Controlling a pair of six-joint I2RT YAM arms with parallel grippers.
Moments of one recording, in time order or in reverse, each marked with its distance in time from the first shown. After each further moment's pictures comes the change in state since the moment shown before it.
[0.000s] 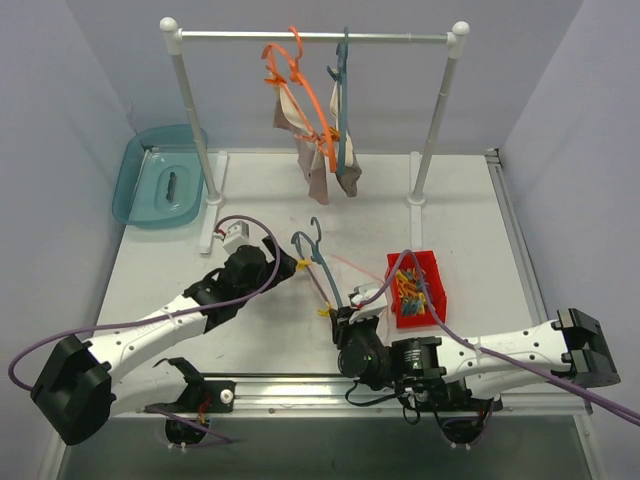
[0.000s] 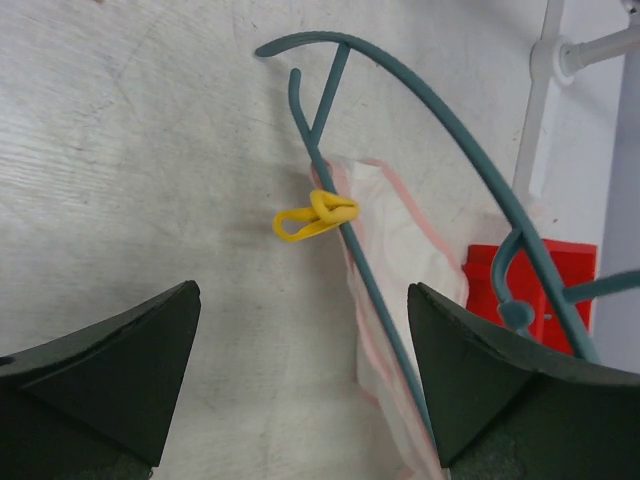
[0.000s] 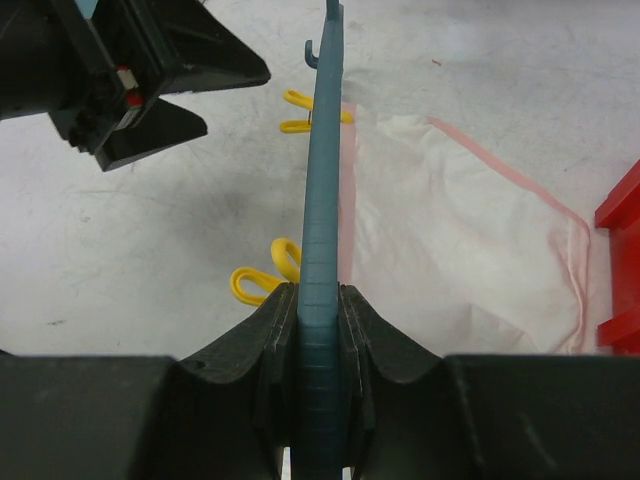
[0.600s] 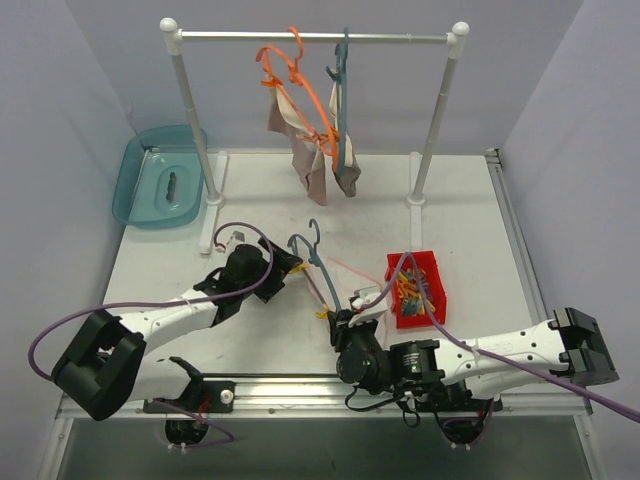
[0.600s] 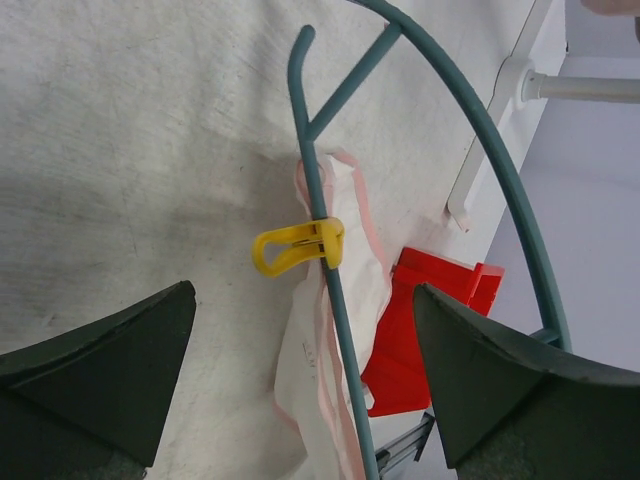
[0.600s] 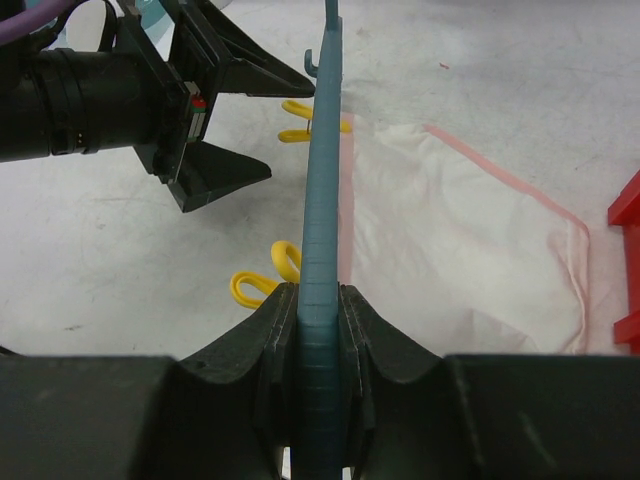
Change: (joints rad) left arm 0.126 0.188 -0.079 0.256 0.272 -0.324; right arm 0.033 0.014 0.000 0.024 0.037 0.027
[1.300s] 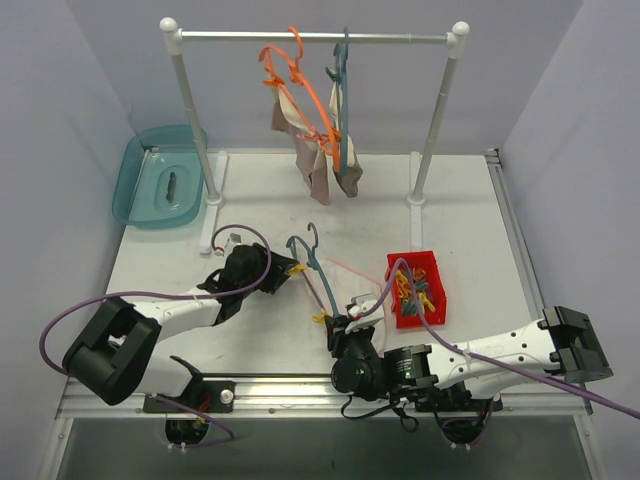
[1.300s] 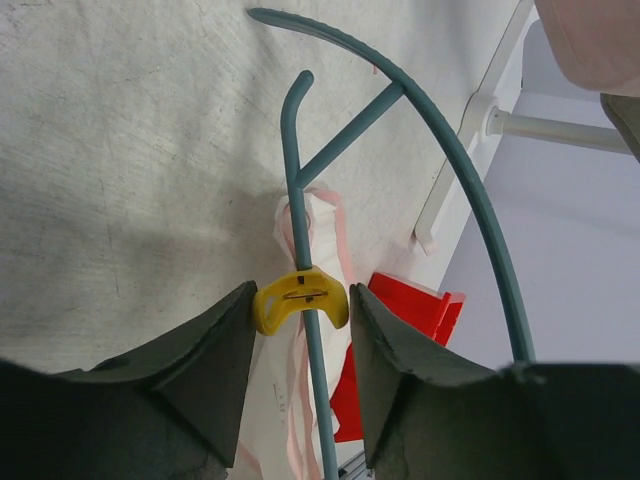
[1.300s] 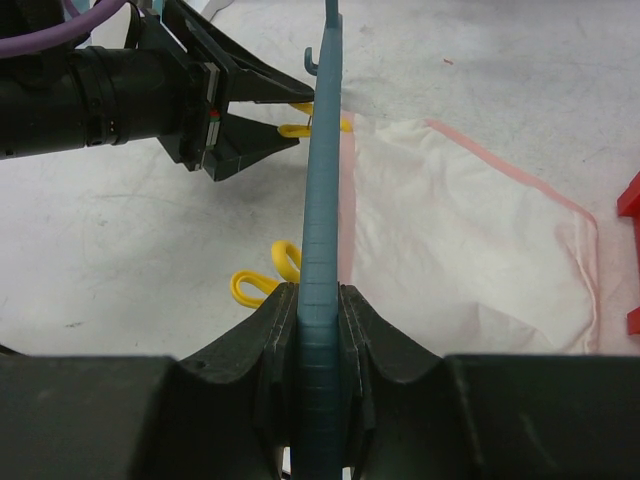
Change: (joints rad) left arm 0.043 0.084 -0.052 0.173 0.026 -0.102; right arm 0.044 0.052 0.000 0.008 0.055 0.047
